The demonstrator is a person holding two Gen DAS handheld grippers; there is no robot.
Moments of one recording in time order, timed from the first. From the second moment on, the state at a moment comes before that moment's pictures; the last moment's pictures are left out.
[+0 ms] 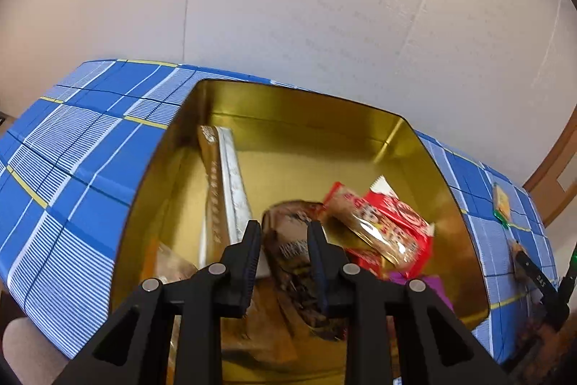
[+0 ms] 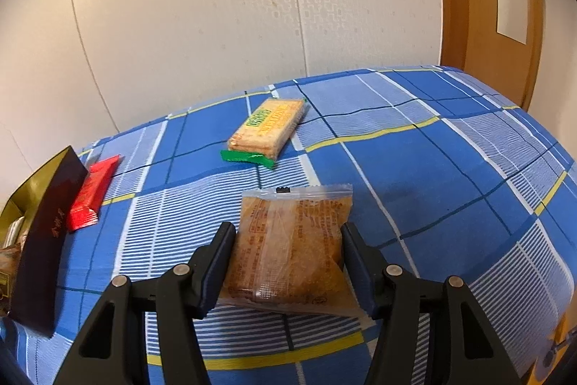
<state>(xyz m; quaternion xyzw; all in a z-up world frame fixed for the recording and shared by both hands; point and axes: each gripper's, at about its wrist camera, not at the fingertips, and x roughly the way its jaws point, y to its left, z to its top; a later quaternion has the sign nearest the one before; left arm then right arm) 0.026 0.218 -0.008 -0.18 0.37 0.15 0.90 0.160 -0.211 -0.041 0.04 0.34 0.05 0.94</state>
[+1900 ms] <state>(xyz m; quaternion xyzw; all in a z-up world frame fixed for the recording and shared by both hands) -0.016 0.176 -0.006 -0.16 0.35 0.10 0.92 0.190 0.126 -0.014 -0.26 0.35 0.32 0.84</state>
